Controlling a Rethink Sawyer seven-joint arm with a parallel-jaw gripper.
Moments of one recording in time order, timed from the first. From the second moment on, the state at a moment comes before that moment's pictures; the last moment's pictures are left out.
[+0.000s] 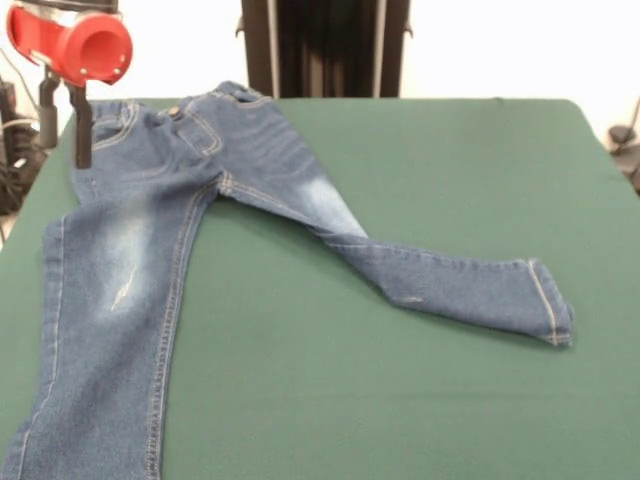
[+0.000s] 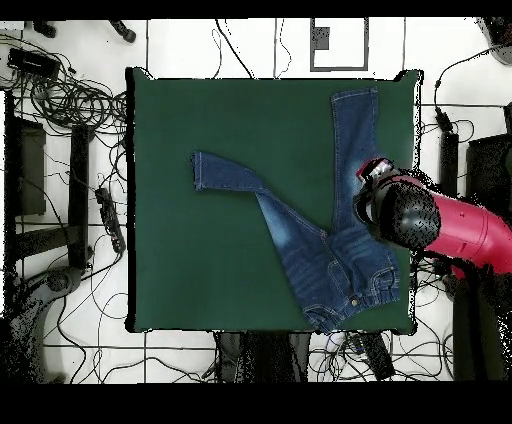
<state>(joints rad) -0.61 -0.74 0.18 1.56 -0.35 0.43 2.31</state>
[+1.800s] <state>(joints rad) -0.35 -0.65 0.17 1.56 -0.40 0.43 2.31</state>
